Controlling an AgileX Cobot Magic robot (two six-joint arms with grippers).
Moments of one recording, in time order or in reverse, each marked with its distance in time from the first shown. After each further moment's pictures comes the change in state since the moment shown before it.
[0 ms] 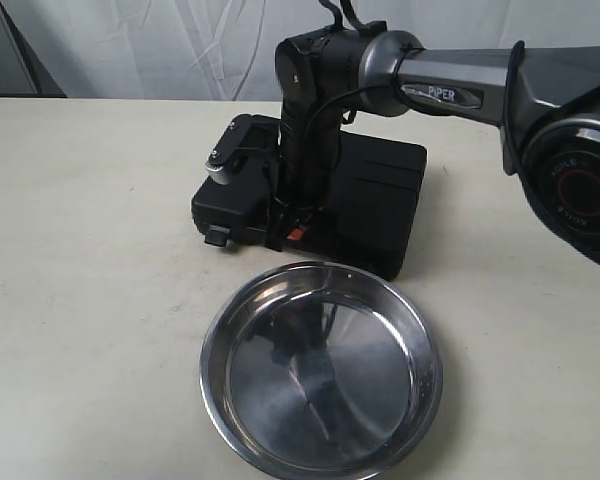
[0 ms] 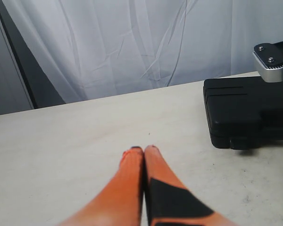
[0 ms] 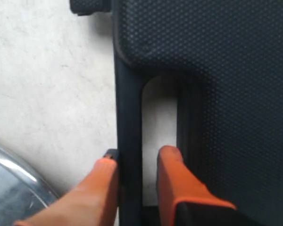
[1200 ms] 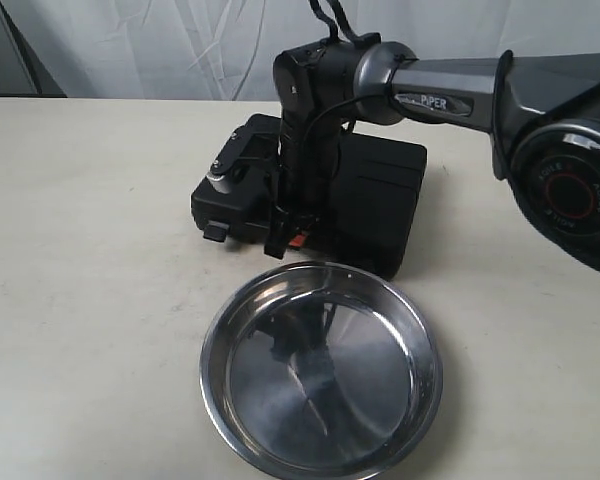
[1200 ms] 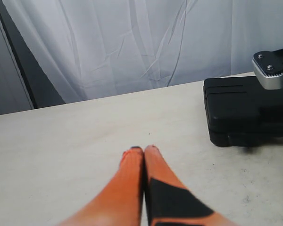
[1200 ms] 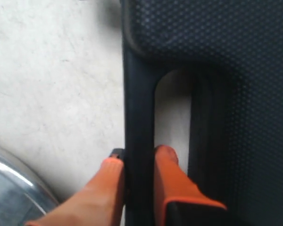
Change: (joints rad) left arm 0.000 0.000 0.000 0.000 0.000 0.000; right arm 0.001 0.012 0.000 -0.001 0.006 0.014
